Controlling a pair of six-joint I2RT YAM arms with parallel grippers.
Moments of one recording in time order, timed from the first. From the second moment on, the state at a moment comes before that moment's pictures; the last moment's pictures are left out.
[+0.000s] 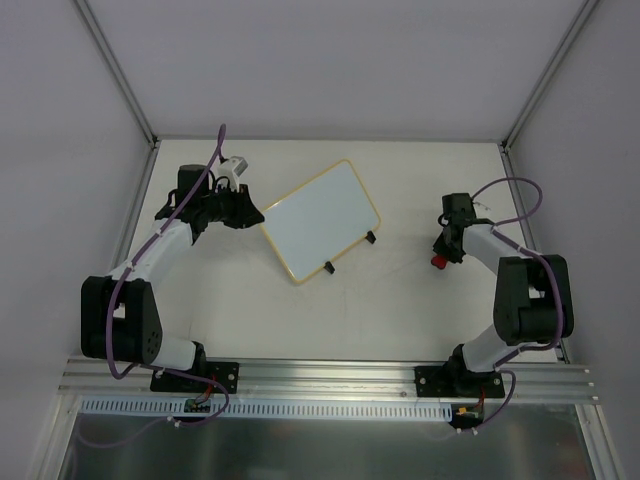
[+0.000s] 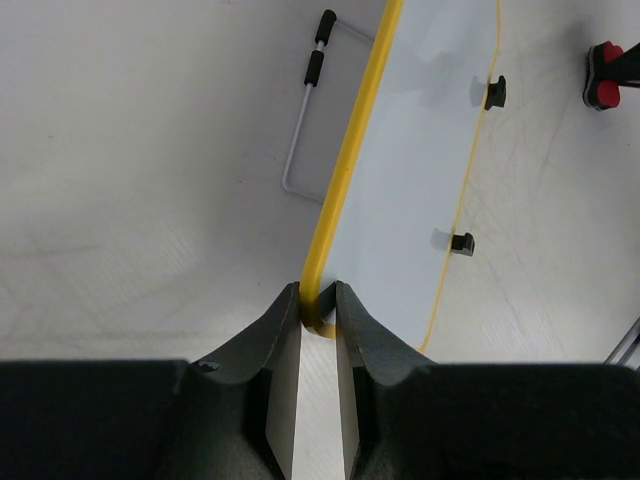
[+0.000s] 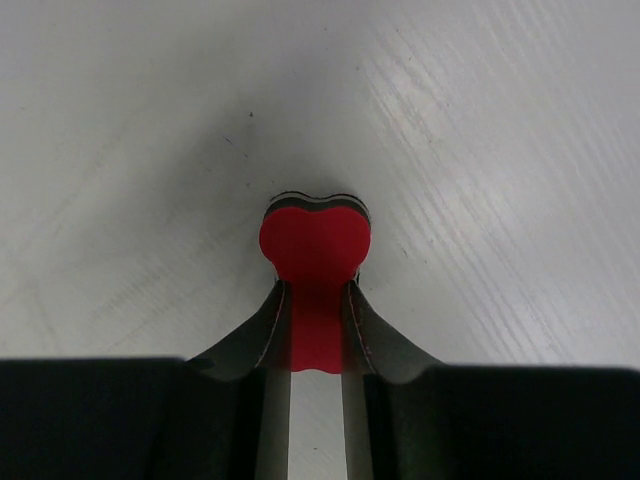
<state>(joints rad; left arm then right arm) -0.10 1.42 0.96 -0.23 0.63 -0.05 0.09 1.56 0.87 -0.42 0.30 0.63</state>
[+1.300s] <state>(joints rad) -0.10 1.19 1.30 -0.37 0.14 -0.15 0.07 1.08 1.36 -0.70 0.39 0.21</state>
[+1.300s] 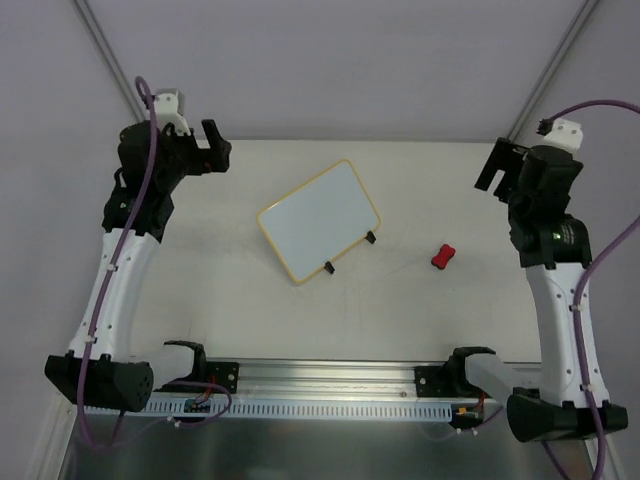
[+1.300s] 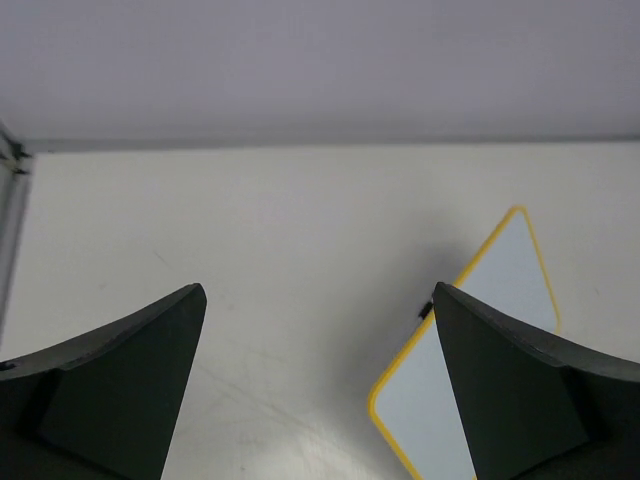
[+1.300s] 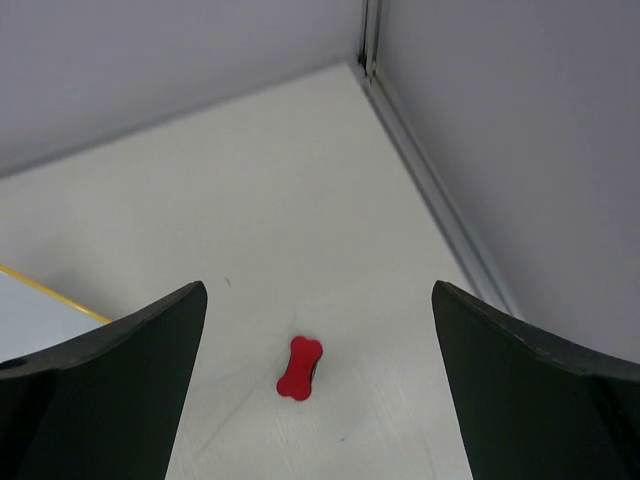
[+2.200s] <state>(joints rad) -0.14 0.87 1.70 -0.57 -0.25 0.03 0.07 0.85 1.74 -0.72 0.26 -0.04</state>
